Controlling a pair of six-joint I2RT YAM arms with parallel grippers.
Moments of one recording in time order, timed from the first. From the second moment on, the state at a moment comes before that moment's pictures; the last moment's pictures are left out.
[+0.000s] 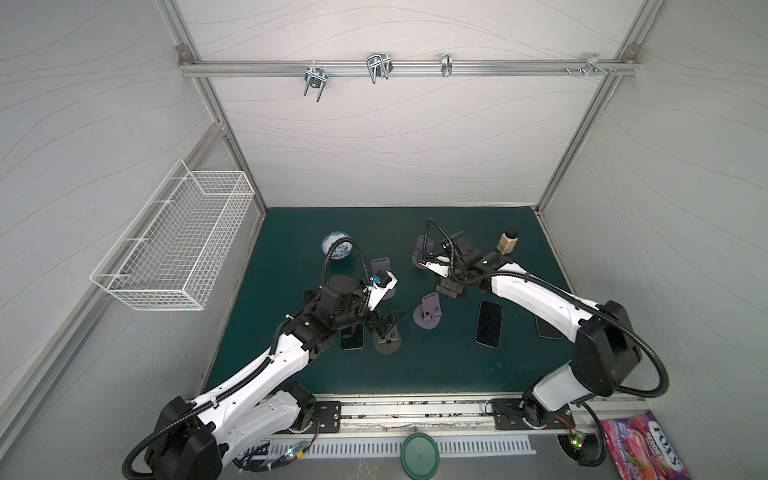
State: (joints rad) left arm -0.60 0.96 0.61 -0.13 0.37 0.12; right arm 0.66 1.56 1.19 -0.59 0.18 -0.70
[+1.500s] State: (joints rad) left arm -0.60 0.99 0.61 -0.12 0.35 0.09; right arm 0.63 1.69 1.19 -0.38 0.23 -0.87
